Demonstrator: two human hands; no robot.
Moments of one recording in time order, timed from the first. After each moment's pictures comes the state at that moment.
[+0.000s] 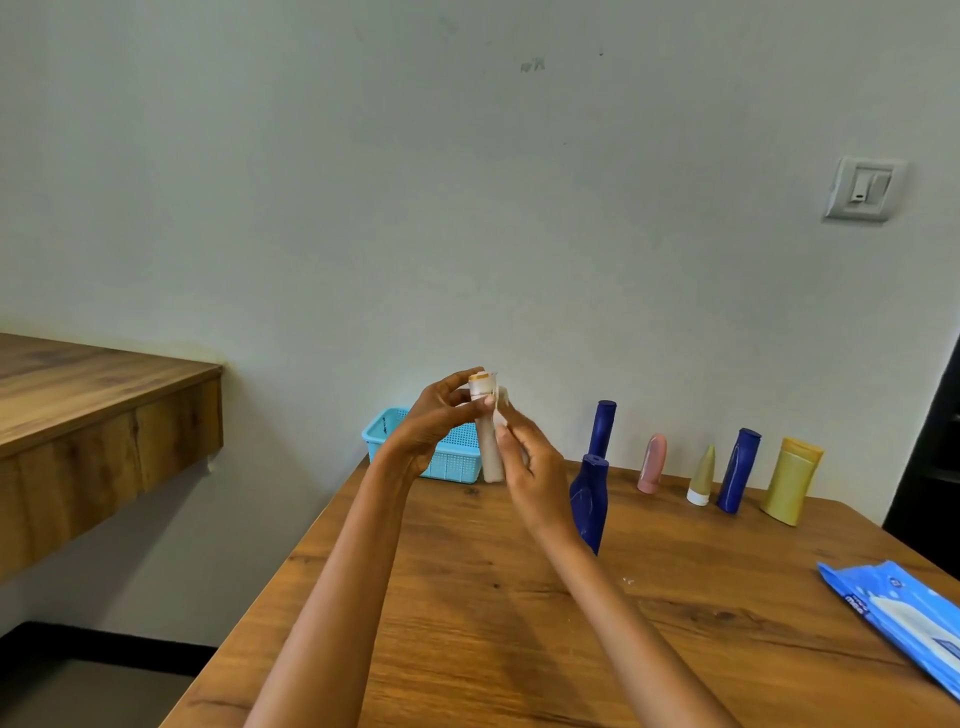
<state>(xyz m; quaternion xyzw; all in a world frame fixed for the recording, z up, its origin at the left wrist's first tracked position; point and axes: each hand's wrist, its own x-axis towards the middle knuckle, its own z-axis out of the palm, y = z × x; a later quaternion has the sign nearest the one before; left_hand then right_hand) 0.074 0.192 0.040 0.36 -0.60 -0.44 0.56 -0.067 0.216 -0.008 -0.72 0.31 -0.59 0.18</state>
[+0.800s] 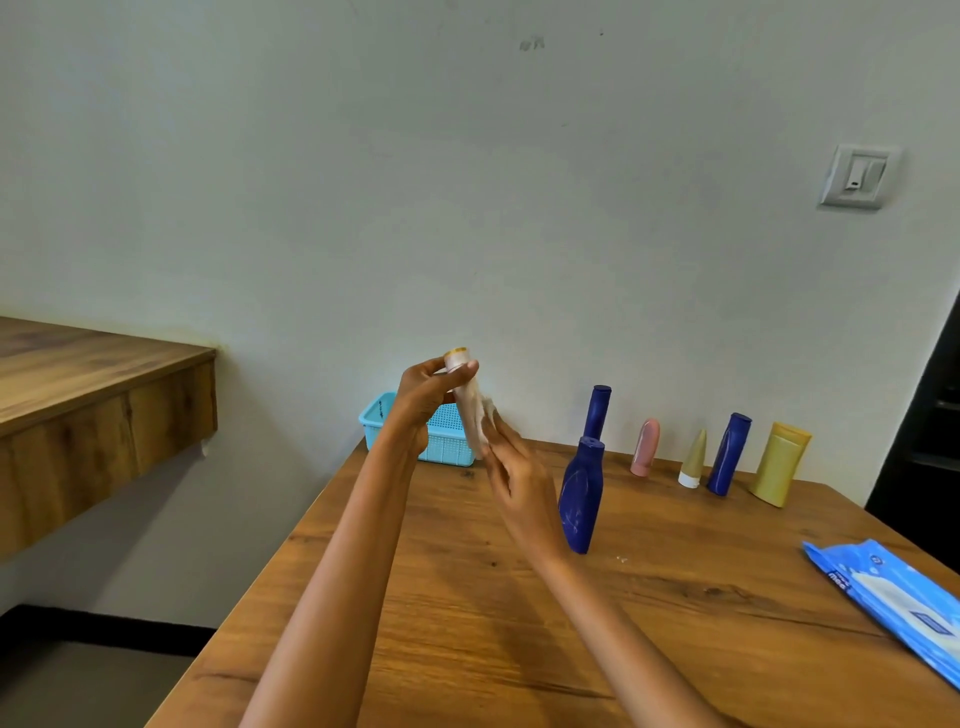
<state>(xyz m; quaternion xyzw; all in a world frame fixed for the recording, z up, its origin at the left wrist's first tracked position) 0.077 0.185 0.040 0.42 -0.49 -0.42 0.63 -0.065 0.216 -0.043 -0.78 0.34 -0.53 0.03</state>
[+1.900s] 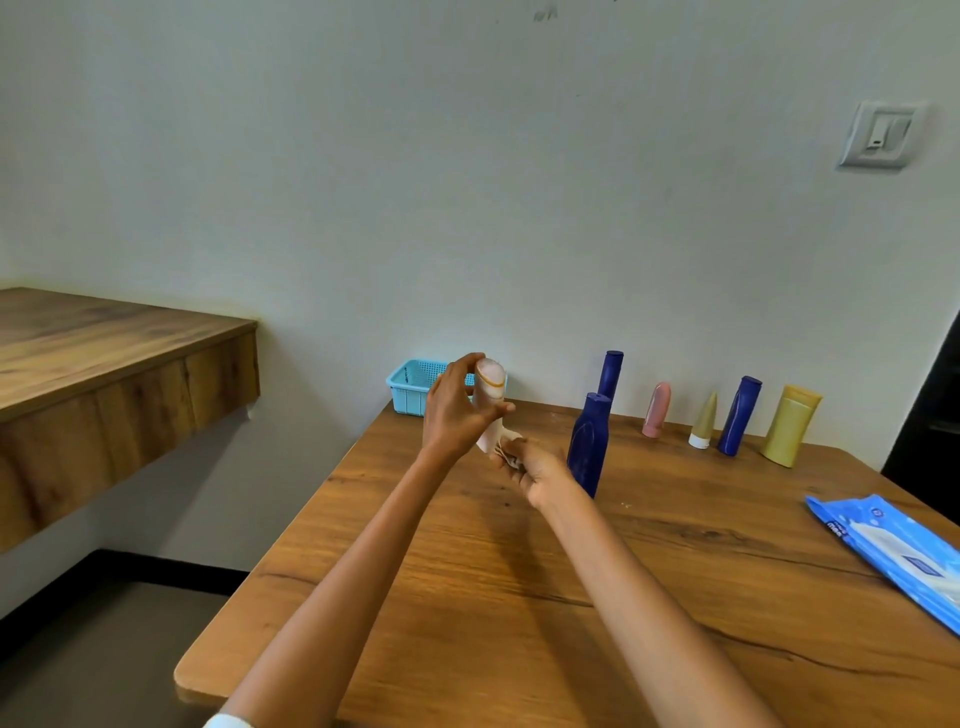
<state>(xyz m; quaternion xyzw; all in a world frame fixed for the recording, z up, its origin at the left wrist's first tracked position) 0.051 0.228 -0.025 0.52 -0.62 -0.09 0.58 -0.064 0.240 -0.036 -0.34 0.47 -0.52 0.63</state>
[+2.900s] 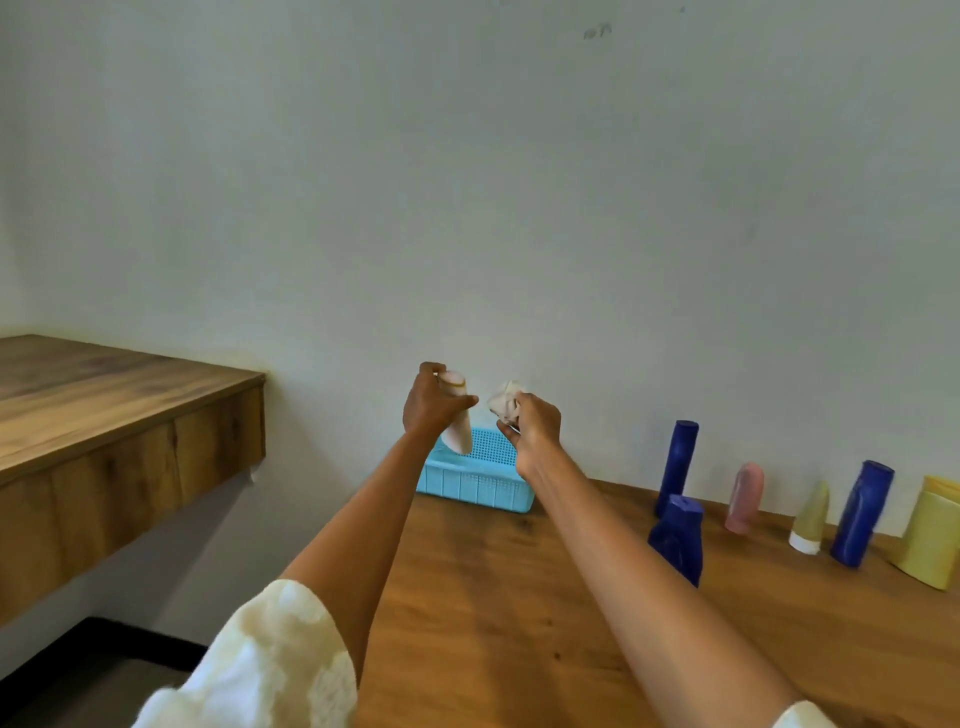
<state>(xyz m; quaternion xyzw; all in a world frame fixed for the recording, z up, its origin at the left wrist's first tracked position) 0.149 0.057 0.021 0.63 -0.51 -0.16 0.57 0.018 0.080 0.031 -0.37 0.41 -0.61 0.57</state>
